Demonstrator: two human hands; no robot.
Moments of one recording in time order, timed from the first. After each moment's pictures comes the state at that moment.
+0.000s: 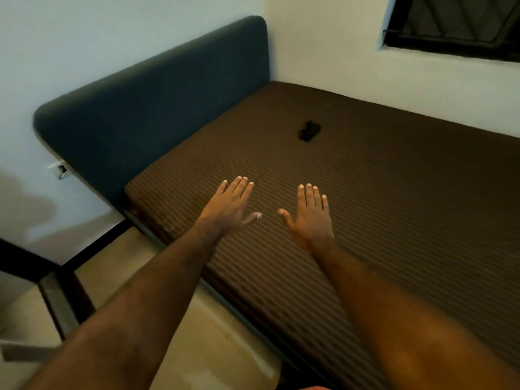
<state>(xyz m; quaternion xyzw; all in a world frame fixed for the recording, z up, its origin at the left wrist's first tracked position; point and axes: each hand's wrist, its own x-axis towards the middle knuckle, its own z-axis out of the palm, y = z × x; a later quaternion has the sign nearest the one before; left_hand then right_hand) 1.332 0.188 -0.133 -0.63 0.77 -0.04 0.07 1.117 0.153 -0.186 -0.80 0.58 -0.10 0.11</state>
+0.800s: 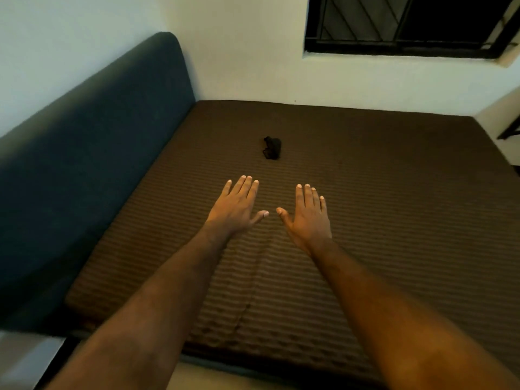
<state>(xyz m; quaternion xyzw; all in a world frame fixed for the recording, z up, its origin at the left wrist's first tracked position) 1.524 -0.068 -0.130 -0.46 0.89 -0.03 0.04 1.339 -0.006 -0.169 -0.63 0.76 -0.11 0.09</state>
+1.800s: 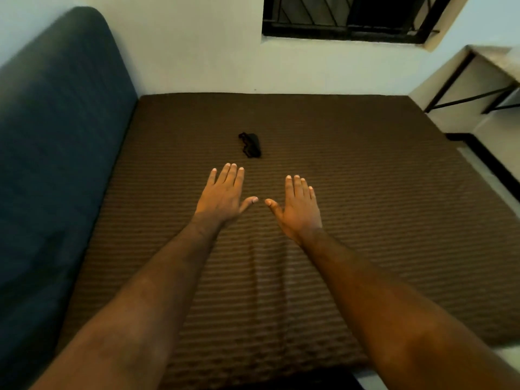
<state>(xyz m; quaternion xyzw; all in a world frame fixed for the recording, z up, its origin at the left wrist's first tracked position) 1.644 -0.255 -0.155 -0.37 0.93 -0.01 -0.01 1.479 -0.140 -0.172 -0.54 0.84 -0.08 0.06</state>
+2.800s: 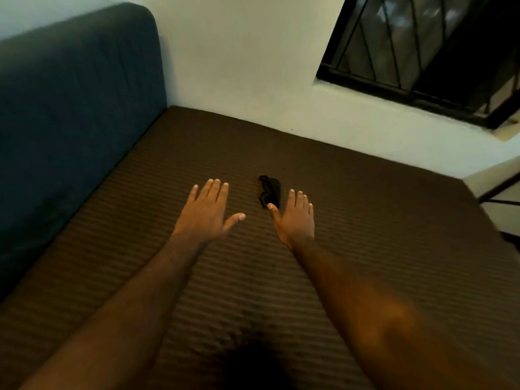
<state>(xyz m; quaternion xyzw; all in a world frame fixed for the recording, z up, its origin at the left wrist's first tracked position) 1.584 -0.449 -0.213 -0.51 0.86 0.05 -0.04 1.360 -0.422 -0.252 -0.56 0.82 -0.09 0.07</state>
